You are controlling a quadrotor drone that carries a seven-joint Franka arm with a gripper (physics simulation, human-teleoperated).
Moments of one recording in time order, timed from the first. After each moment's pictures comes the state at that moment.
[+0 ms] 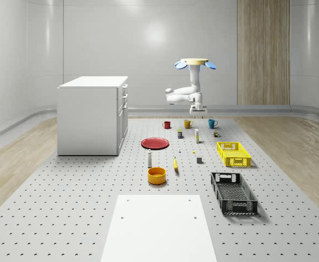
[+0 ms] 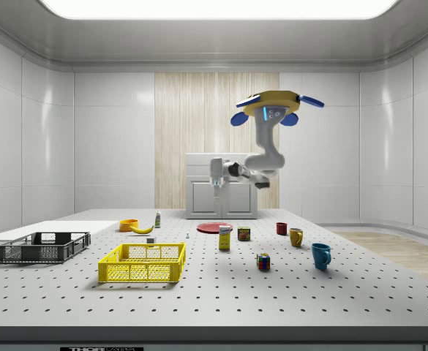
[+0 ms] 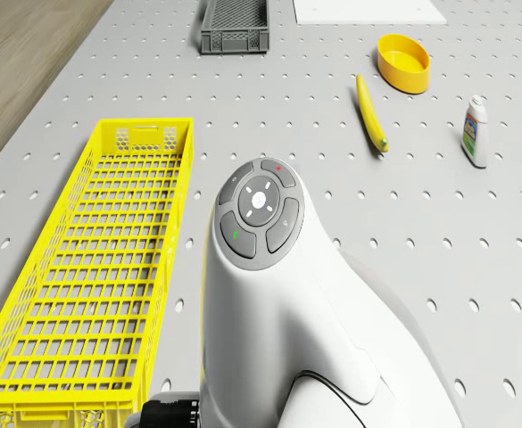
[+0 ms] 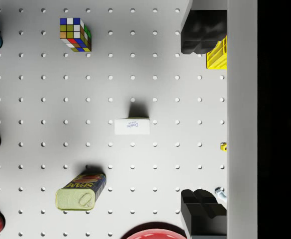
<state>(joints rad) -1.12 -1.32 1.34 -2.88 -1.86 1.39 1.65</state>
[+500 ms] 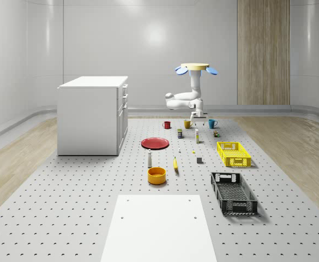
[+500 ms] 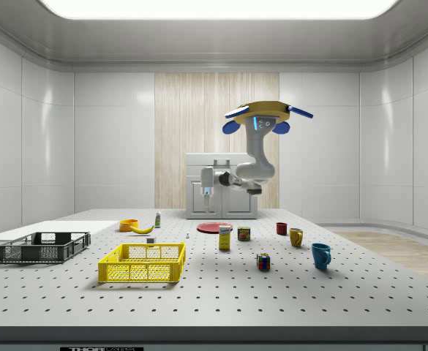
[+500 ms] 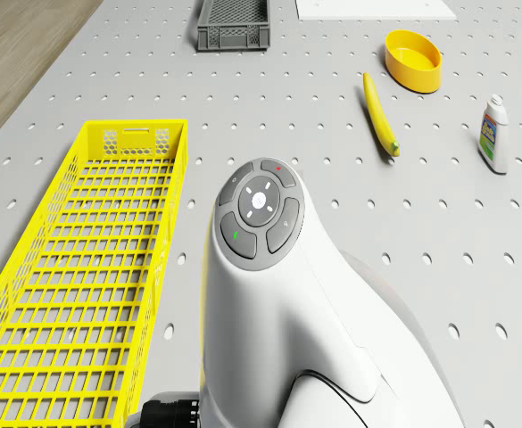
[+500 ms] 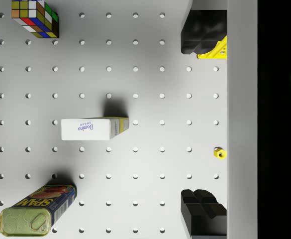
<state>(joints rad) -1.13 -1.36 1.34 -2.88 -1.84 1.42 1.66</state>
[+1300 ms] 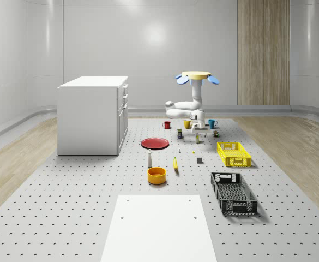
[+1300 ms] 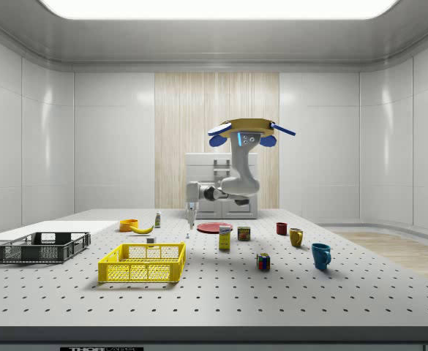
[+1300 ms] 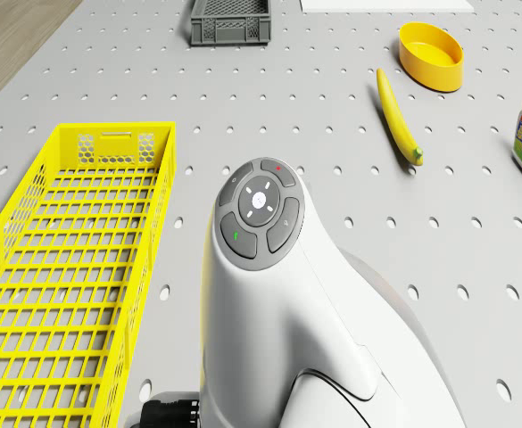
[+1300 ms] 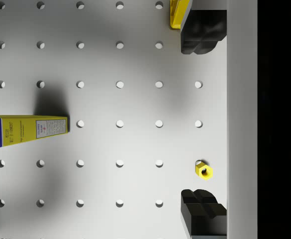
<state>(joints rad) -1.14 -1.40 1.35 -2.88 -1.82 1.47 1.67</state>
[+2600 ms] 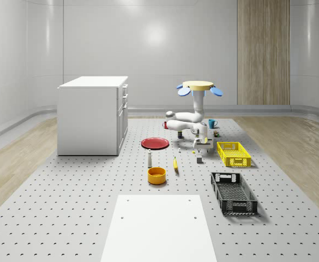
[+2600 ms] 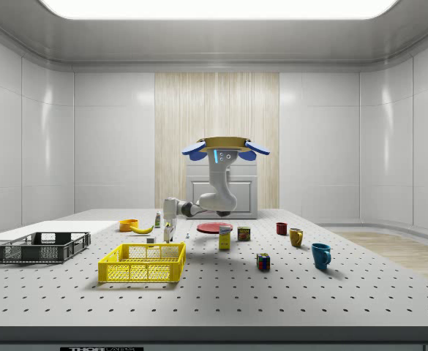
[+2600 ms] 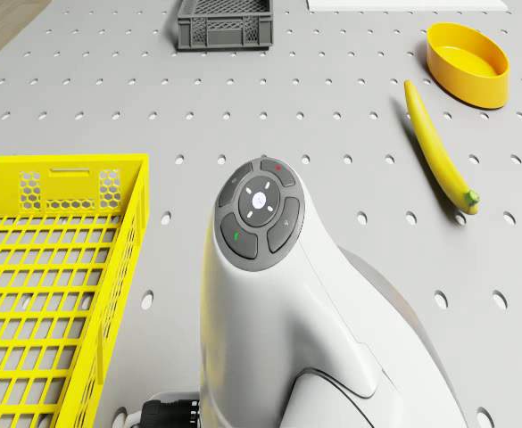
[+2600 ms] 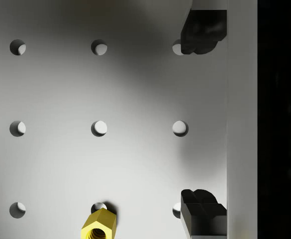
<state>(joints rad) -1.16 -1.46 1.36 -2.87 -1.80 1.52 1.68</state>
